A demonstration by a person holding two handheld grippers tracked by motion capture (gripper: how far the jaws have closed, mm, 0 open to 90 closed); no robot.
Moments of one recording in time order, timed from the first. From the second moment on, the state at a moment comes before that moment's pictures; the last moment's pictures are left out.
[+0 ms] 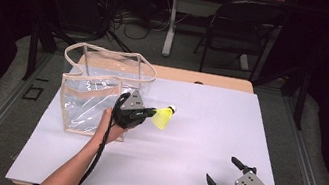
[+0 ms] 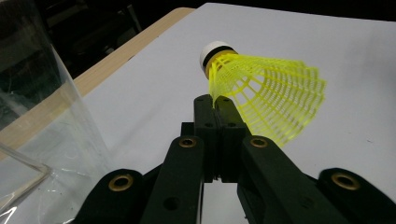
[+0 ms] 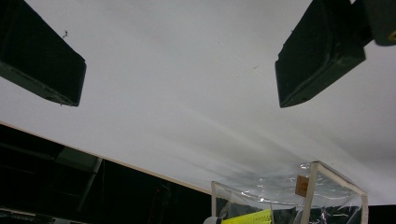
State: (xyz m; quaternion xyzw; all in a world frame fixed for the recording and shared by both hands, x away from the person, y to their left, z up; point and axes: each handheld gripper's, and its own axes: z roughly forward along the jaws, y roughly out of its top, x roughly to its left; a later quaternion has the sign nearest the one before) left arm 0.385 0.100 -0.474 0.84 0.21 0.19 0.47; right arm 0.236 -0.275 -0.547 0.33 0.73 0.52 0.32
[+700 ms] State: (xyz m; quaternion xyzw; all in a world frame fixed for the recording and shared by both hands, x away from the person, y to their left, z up) left arm 0.388 0.097 -0.456 0.83 0.21 0.20 0.48; right arm 0.236 -0.276 -0.547 0.33 0.73 0.52 0.32
